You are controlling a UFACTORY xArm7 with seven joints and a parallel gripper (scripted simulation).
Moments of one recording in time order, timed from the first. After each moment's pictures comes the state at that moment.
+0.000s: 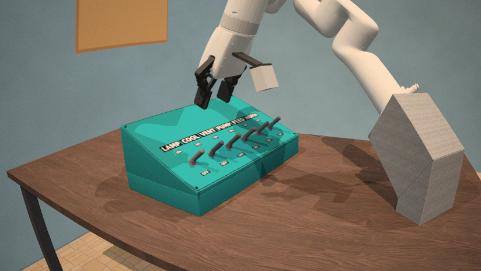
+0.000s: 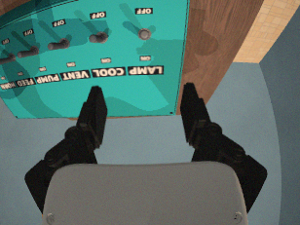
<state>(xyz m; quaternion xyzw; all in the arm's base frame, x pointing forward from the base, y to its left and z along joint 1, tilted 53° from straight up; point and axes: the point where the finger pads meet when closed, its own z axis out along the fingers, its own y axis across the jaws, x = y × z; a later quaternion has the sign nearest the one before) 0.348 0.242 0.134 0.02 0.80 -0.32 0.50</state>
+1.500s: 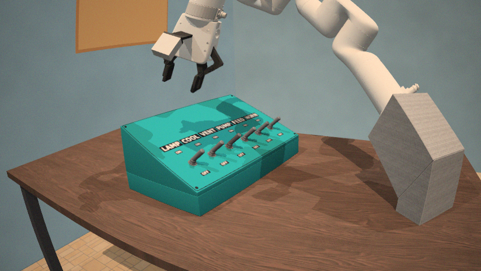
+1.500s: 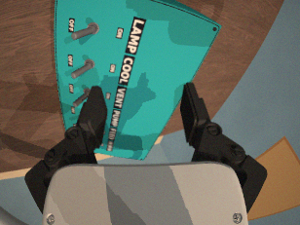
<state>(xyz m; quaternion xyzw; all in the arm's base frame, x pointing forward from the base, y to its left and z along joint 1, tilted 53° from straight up) 0.393 0.275 0.203 0.50 0.64 0.04 0.59</state>
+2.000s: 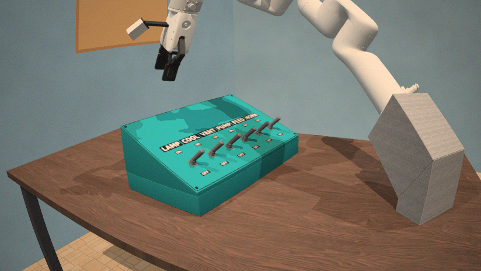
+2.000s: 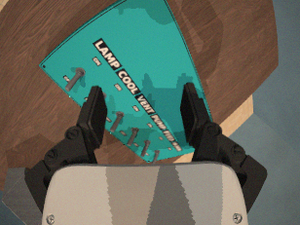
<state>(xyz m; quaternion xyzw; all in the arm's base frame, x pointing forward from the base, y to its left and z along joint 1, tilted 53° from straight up) 0.423 0.288 0.258 0.70 0.41 0.25 0.52</state>
